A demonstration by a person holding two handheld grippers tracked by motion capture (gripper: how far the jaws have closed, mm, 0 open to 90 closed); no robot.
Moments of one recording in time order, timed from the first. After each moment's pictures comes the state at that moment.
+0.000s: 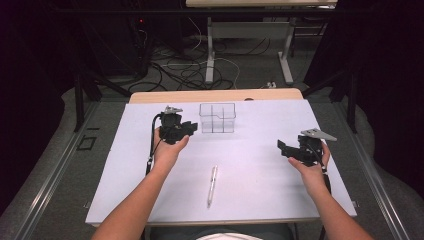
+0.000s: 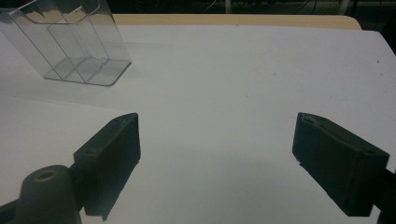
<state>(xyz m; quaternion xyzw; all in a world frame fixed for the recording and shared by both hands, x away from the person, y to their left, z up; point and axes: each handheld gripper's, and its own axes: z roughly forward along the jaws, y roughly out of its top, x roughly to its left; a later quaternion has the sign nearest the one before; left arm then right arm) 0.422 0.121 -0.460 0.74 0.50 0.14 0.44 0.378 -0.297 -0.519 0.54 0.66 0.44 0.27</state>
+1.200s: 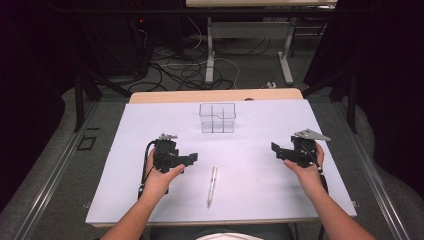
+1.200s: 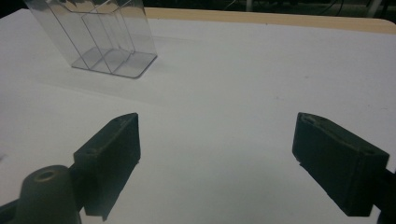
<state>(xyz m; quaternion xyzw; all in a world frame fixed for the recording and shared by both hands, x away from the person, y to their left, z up) 0.362 0.135 -0.495 0.75 0.53 0.07 0.39 0.377 -0.284 -0.520 0.51 0.69 0.45 0.26</state>
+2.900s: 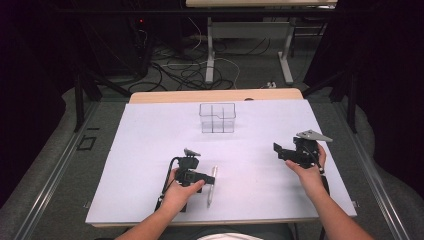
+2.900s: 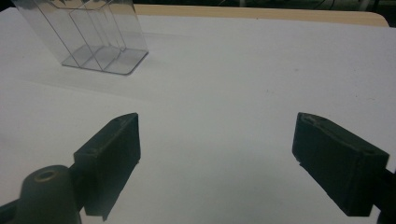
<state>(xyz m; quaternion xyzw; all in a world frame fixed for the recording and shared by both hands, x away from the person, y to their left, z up) 0.344 0.080 -0.536 0.78 0.55 -0.08 0.30 0.375 -0.288 -0.522 0.53 0.68 0.44 0.25</state>
